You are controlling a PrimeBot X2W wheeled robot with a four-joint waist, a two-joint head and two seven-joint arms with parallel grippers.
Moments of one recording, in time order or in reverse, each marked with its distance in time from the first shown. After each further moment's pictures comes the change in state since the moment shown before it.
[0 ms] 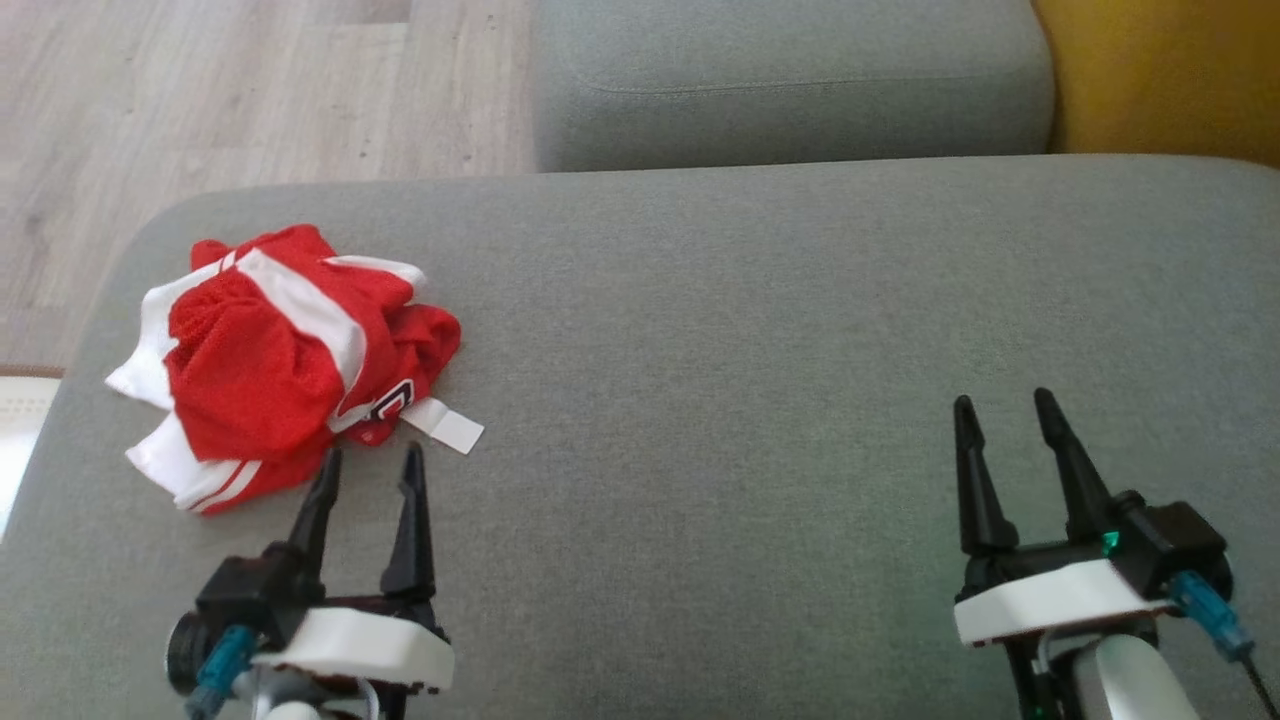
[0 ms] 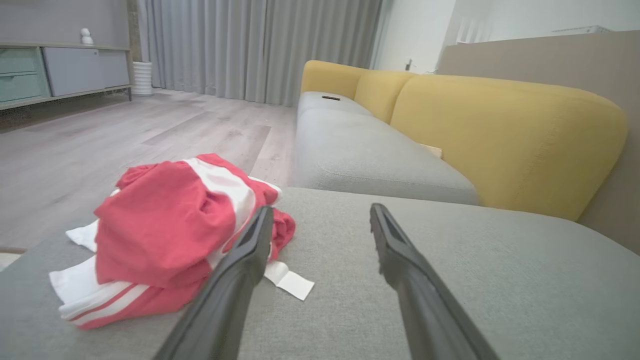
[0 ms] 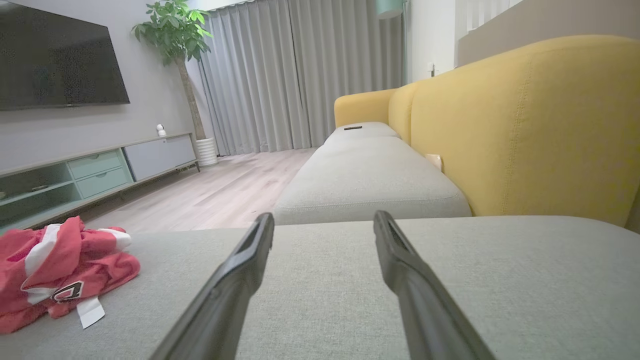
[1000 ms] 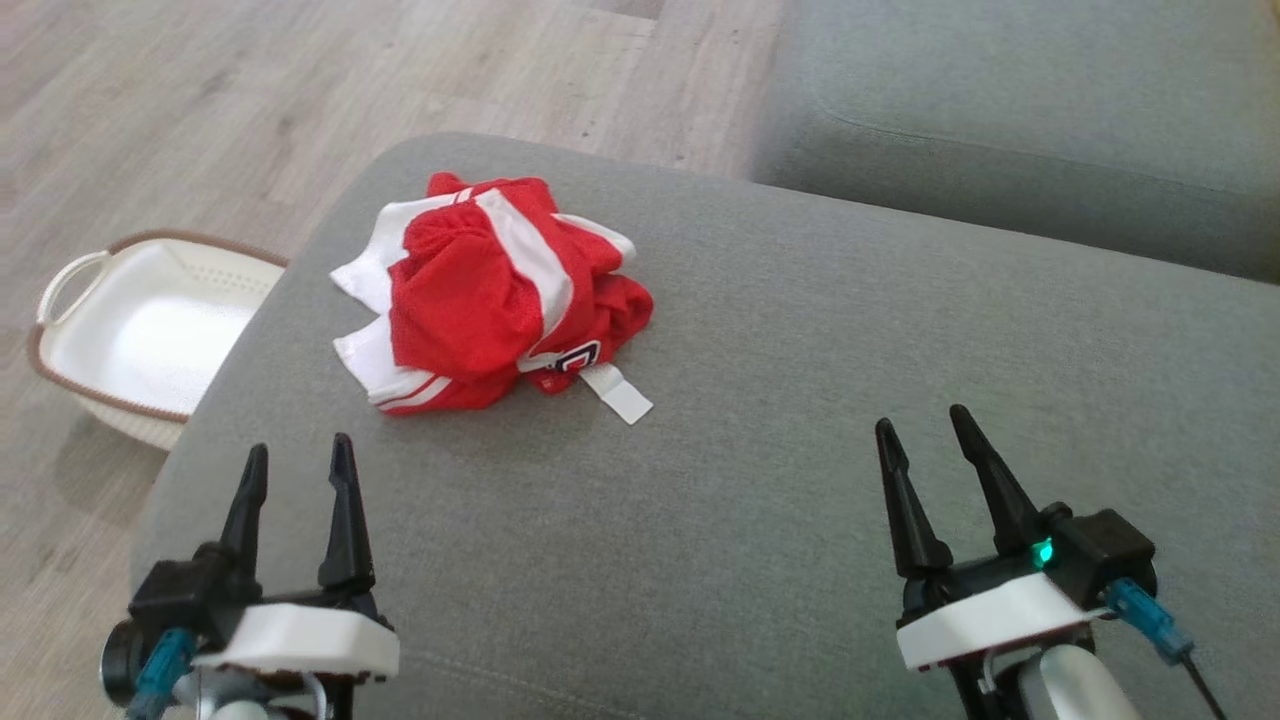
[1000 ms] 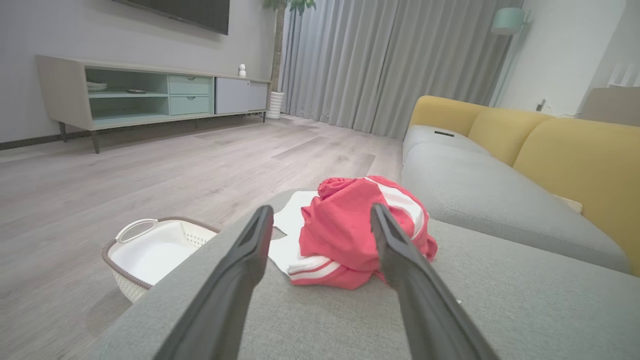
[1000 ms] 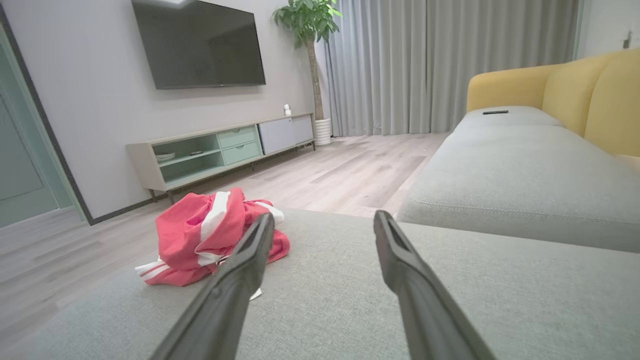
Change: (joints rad) left arm 0.001 -0.002 0.117 -0.002 0.029 -0.011 -0.004; right arm 0.001 -0.001 0.138 0.016 0.052 0.000 0.000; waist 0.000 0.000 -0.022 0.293
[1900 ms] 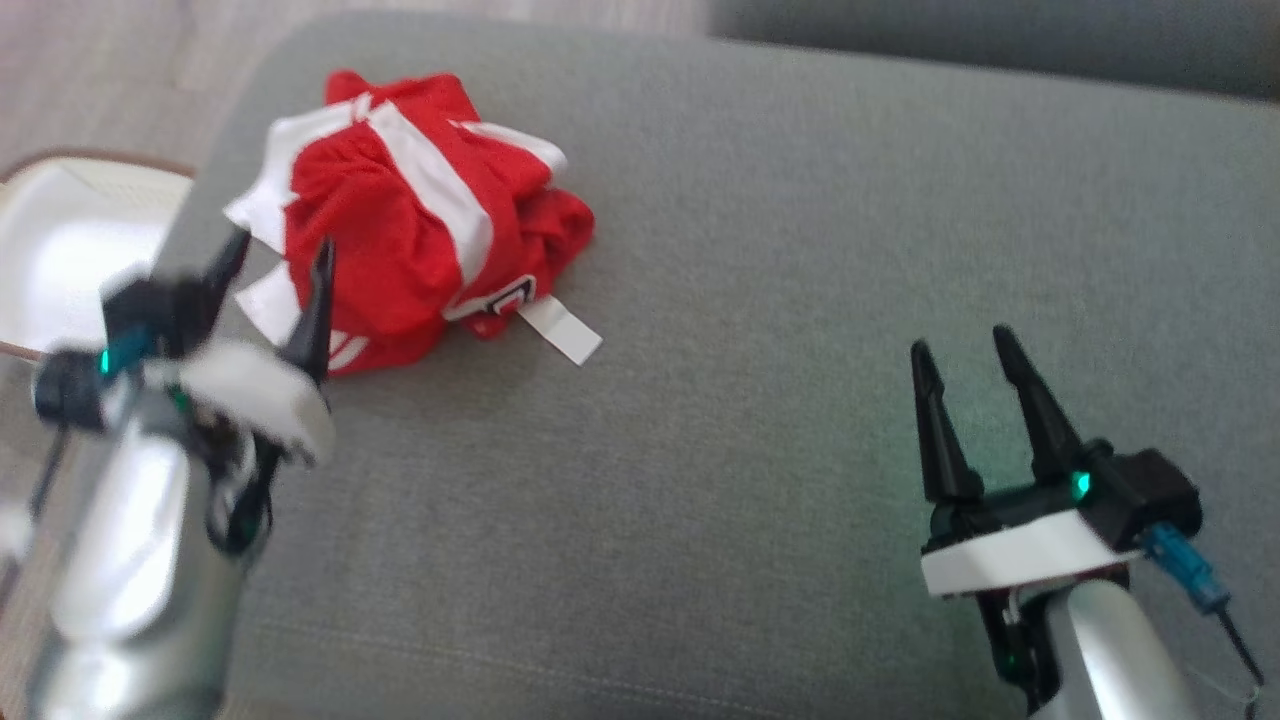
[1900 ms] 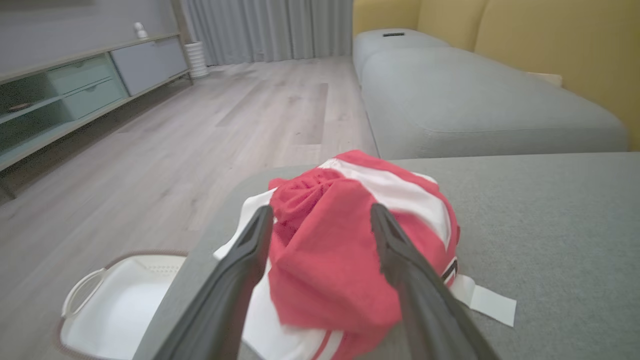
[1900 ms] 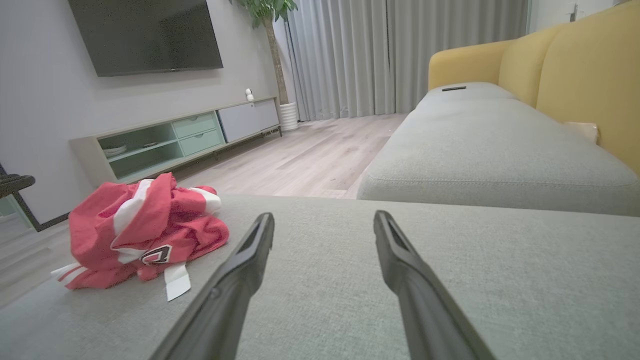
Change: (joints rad) left arm -0.477 0.172 -0.065 0.344 0.017 -0.167 0.150; right arm -0.077 -0.001 -0.057 -0.041 -0.060 0.000 0.000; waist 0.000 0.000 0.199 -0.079
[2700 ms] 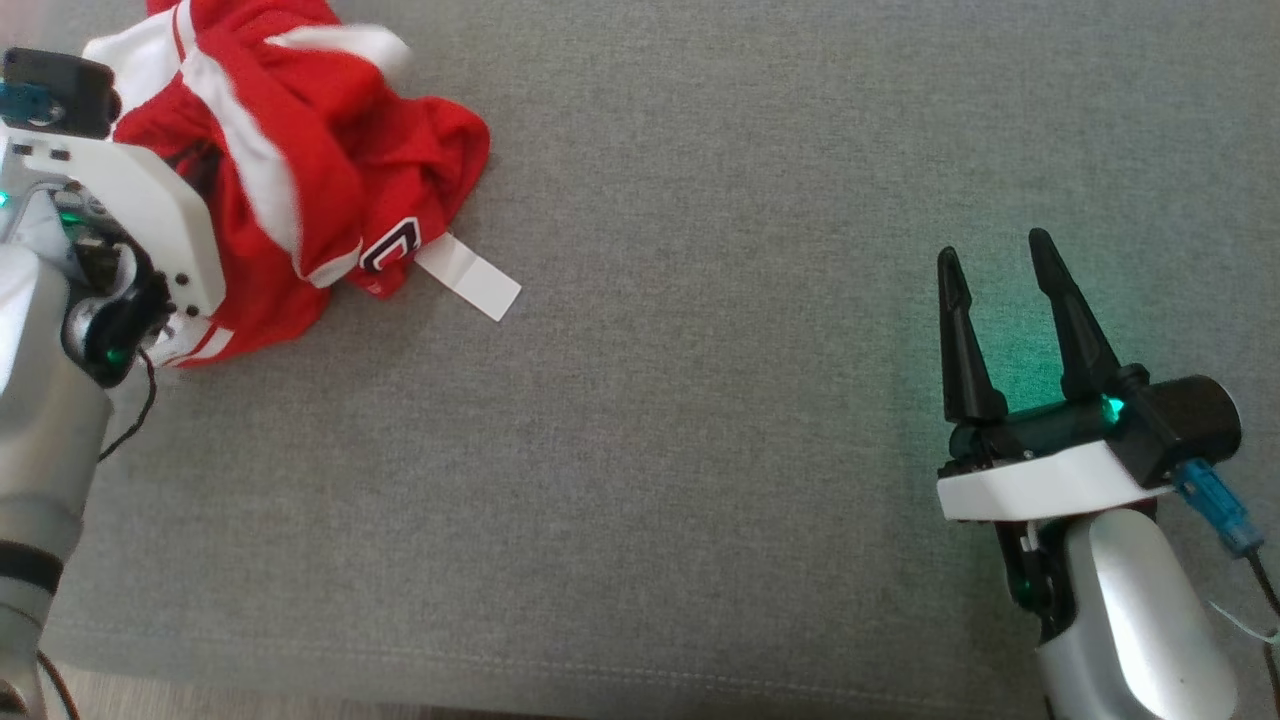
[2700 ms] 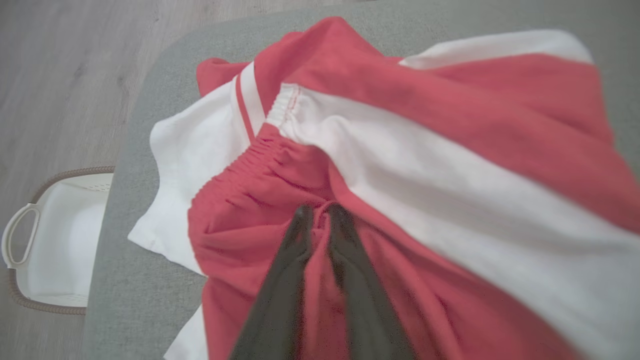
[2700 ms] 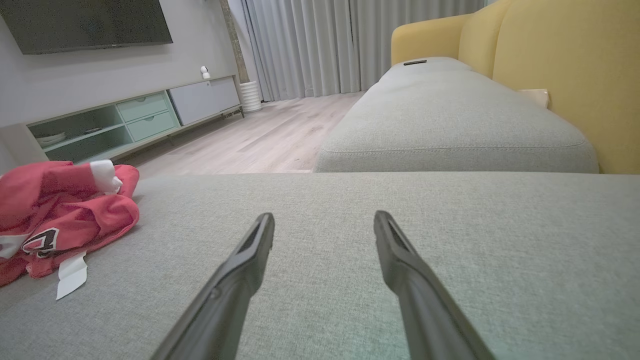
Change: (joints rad) left arm -0.473 0.236 -0.405 0.371 -0.425 -0.008 0.346; right arm -0.112 -0.003 -0.035 -0.040 -0.047 0.000 0.000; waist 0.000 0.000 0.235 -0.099
